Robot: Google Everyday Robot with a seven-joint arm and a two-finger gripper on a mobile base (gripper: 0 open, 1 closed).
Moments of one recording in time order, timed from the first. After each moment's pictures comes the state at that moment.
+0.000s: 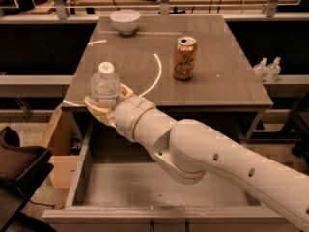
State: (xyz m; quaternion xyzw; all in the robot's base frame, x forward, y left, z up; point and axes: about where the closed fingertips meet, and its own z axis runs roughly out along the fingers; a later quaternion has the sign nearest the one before) arm 0.523 0.127 0.884 -0.31 0.65 0.28 0.64
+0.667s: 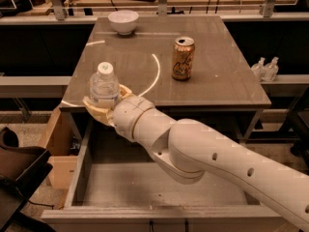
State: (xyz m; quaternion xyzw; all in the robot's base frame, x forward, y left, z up) arm 0.523 0.127 0.884 -0.31 0.65 0.28 0.64
